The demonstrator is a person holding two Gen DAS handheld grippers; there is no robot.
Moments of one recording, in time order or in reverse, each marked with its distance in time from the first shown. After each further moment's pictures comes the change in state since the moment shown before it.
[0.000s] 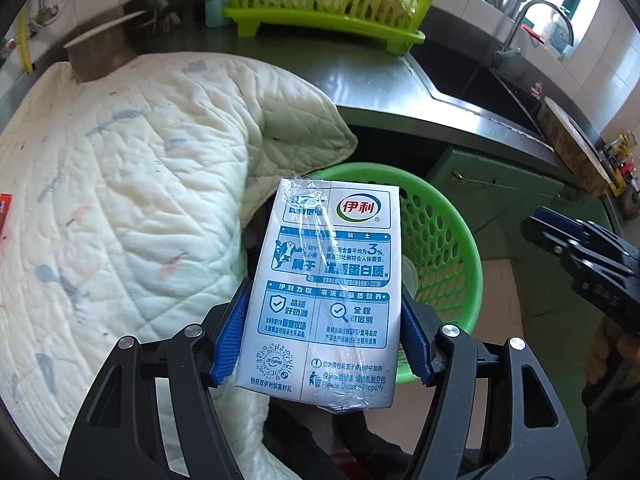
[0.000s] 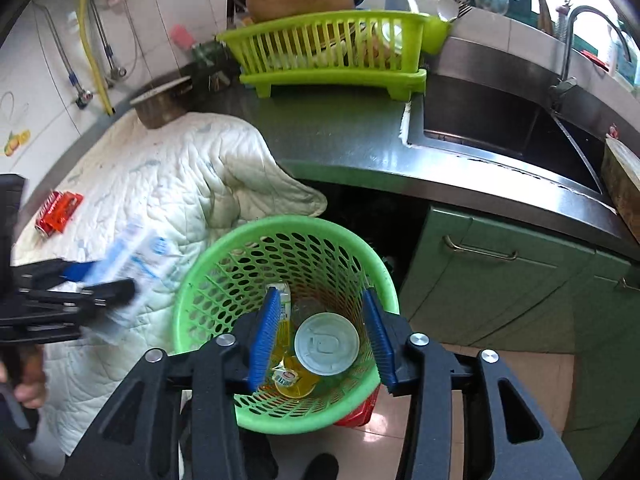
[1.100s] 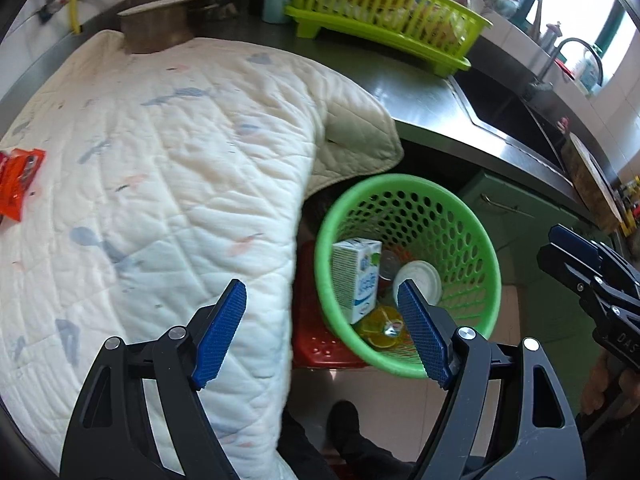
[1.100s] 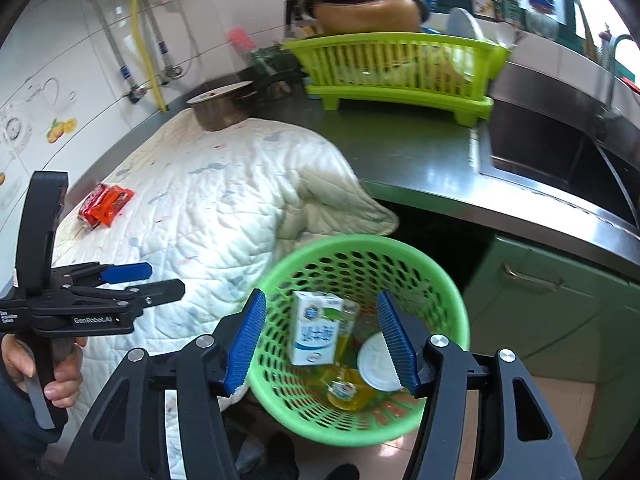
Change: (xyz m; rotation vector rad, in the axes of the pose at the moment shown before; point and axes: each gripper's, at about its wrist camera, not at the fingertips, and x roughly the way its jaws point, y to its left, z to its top) left arm -0.033 0.056 -0.011 -0.140 -0.042 0.062; right arm -0.001 0.064 0.013 -0.089 -0.028 0.149
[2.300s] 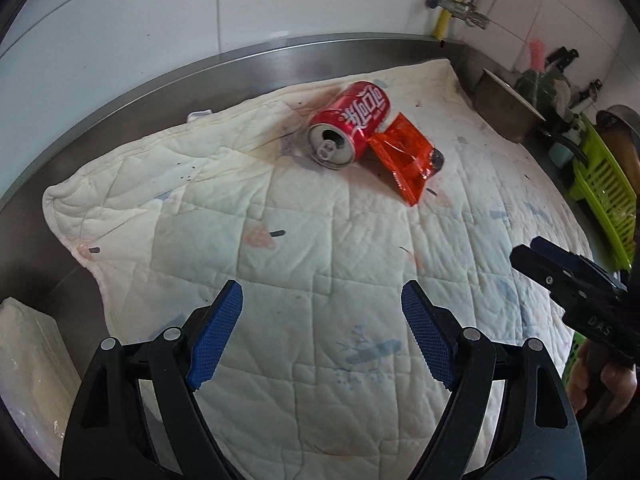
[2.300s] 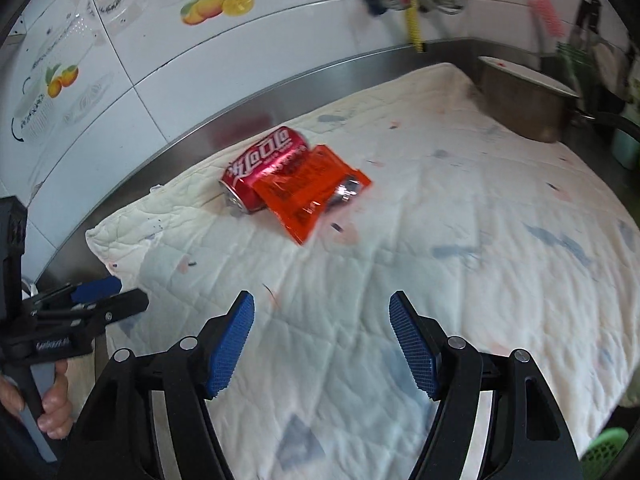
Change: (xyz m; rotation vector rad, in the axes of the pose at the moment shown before) left arm -0.131 0.329 -0.071 -0.607 -0.170 0.404; right arm 0.196 0.354 0.093 -0.395 0.161 0.478
